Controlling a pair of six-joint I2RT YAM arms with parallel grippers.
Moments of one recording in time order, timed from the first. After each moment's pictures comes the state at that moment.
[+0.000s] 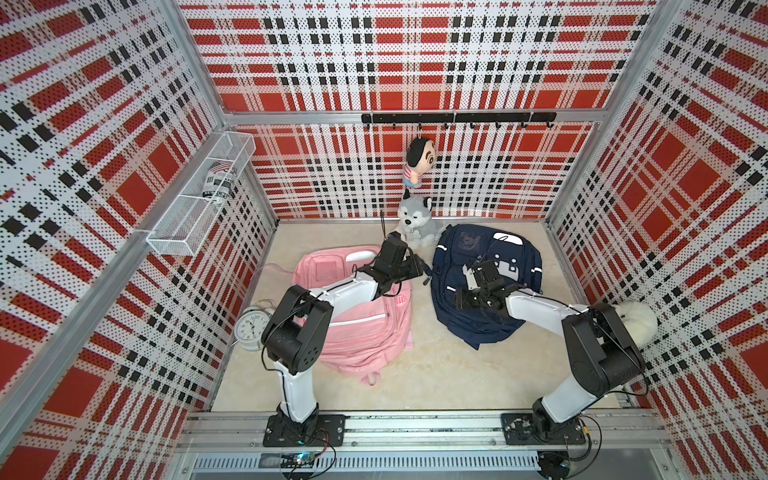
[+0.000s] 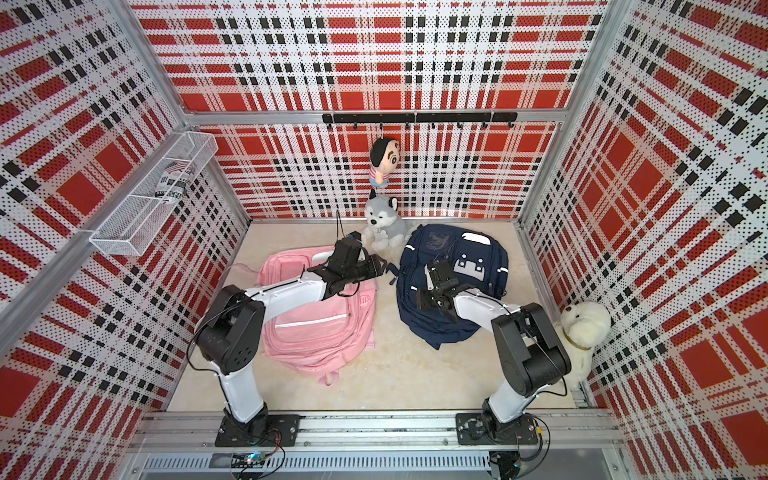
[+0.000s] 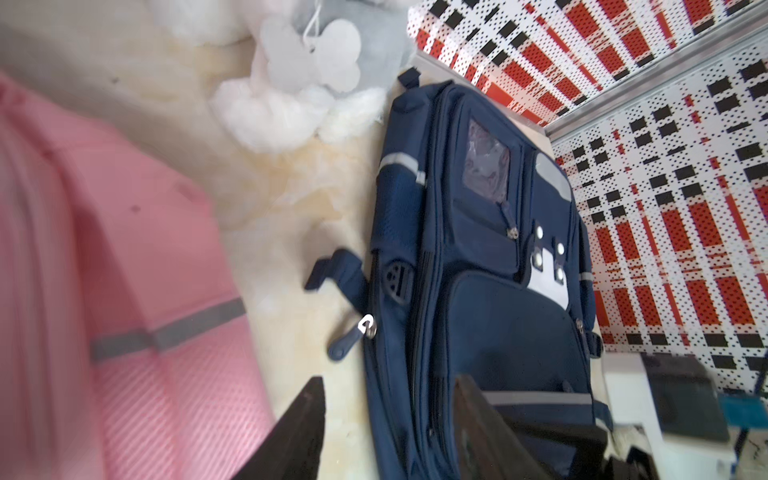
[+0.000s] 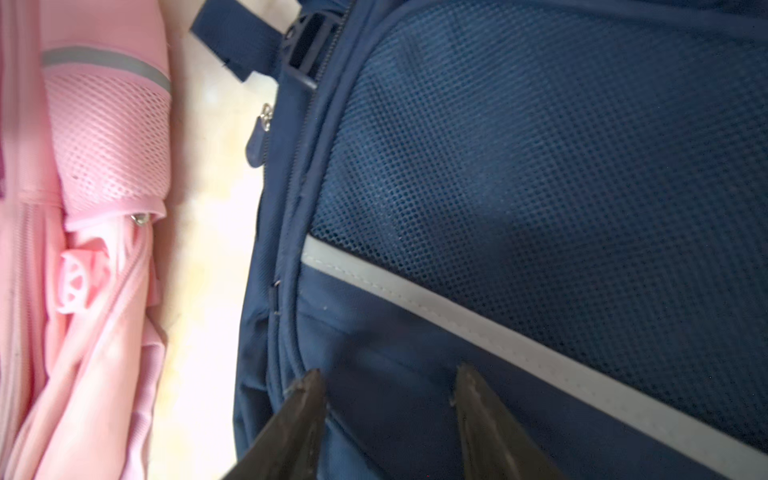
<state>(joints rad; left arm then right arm) -0.57 1.91 1.31 0.02 0.11 -0.70 0.39 1.62 0.89 -0.23 -0.10 0.35</state>
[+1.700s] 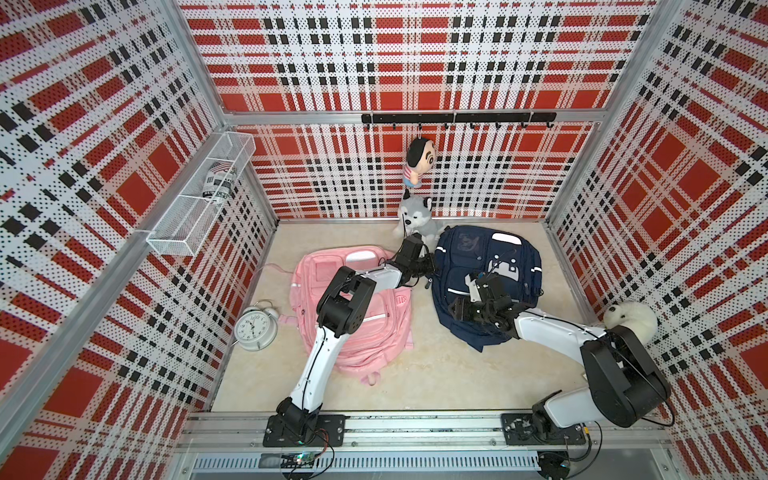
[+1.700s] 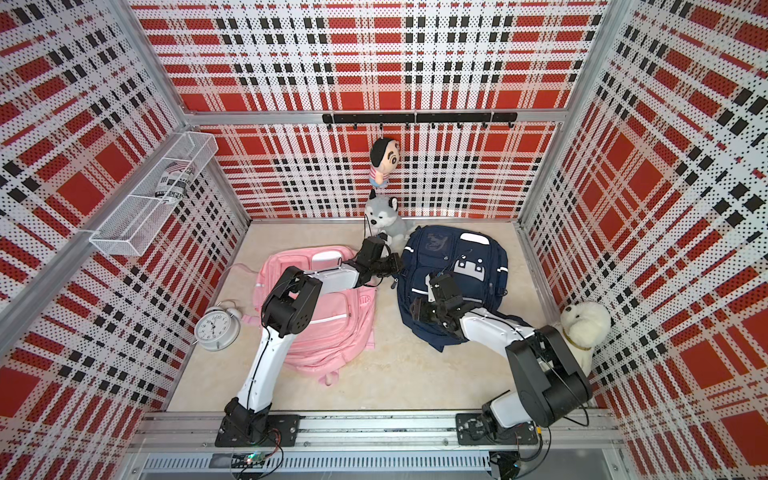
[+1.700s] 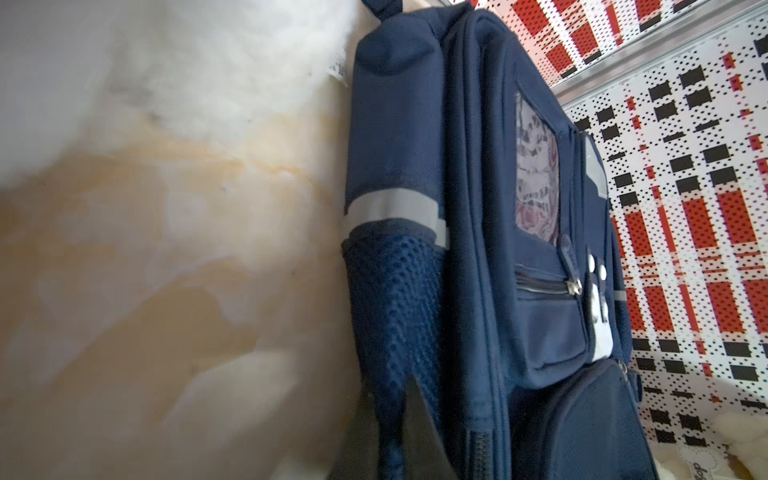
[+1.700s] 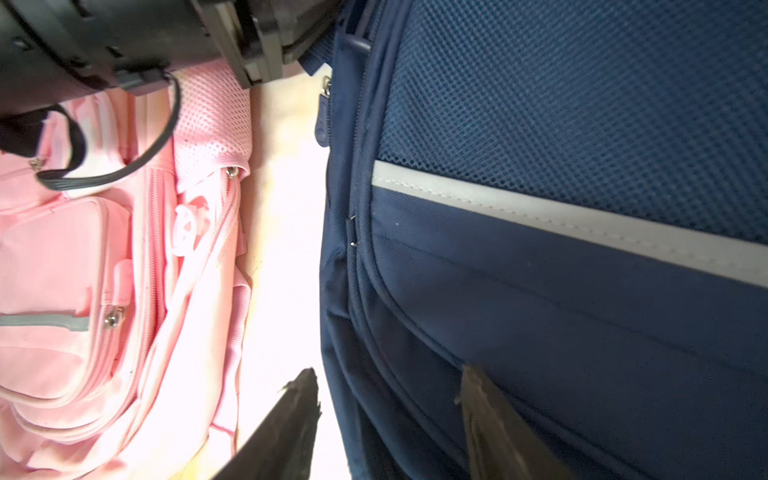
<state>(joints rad) -0.56 2.39 1.66 0.16 0.29 -0.73 0.44 1.47 0.69 -0.08 -0.16 0.51</state>
